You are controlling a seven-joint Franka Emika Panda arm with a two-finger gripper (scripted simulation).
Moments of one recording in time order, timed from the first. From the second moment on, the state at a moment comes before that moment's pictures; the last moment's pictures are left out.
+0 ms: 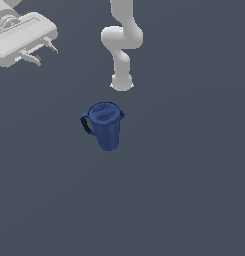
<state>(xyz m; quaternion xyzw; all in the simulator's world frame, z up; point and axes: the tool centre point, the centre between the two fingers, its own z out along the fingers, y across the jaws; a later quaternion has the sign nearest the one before) -0.094 -0.219 0.442 -0.76 -0.42 -0.40 0.29</state>
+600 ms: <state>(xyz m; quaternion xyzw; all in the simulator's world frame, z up) -0.075 -0.222 0.322 -0.68 -0.45 -0.45 0.37</state>
